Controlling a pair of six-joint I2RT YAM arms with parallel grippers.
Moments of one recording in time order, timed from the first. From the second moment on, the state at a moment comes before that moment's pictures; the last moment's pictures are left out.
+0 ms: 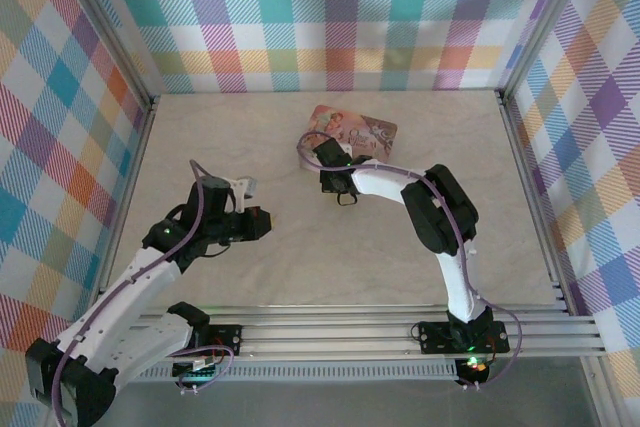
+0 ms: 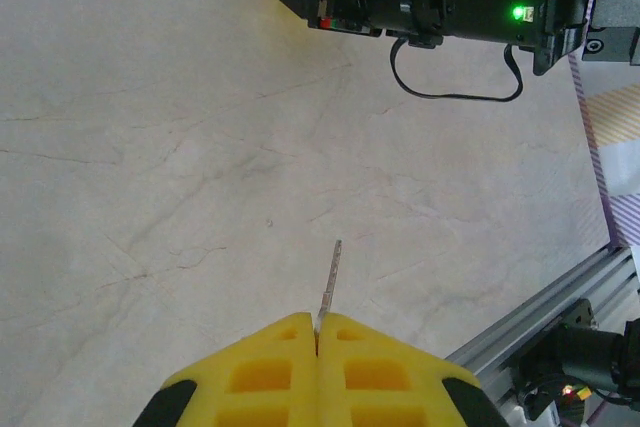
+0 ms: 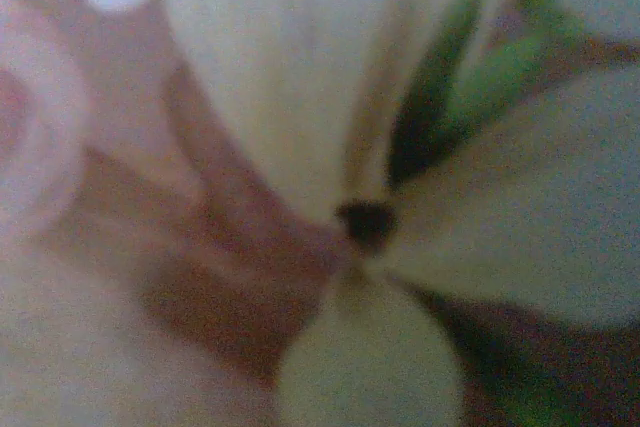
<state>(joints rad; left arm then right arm) -0.45 0.89 0.76 -0.62 0.33 -0.54 0.69 2.12 1.47 -0.38 0.23 0.61</state>
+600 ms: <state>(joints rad) -0.45 0.84 0.65 -0.48 0.28 -0.57 0.68 1.98 1.35 -0.39 0.05 0.53</state>
